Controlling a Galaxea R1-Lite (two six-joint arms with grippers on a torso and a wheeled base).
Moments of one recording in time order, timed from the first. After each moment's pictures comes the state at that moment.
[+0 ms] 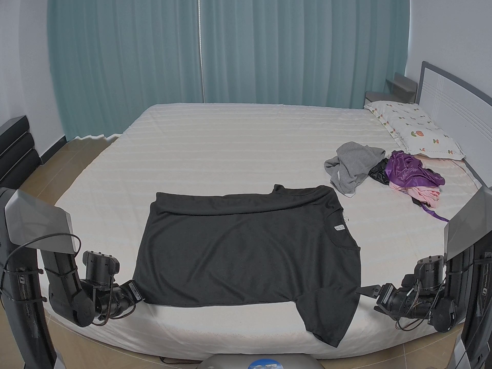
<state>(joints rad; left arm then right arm) -0.10 2.26 -0.28 -1.11 0.02 -0.67 0.13 2.33 -0.02 -1.55 0.28 0.80</state>
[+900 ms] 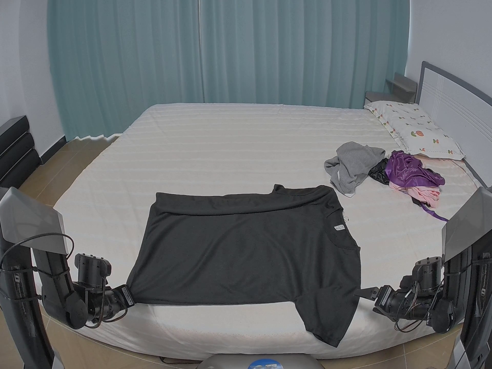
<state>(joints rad) -0.06 2.23 -0.22 -1.12 0.06 -0.55 0.14 2.35 -0.02 -1.55 0.27 0.79</state>
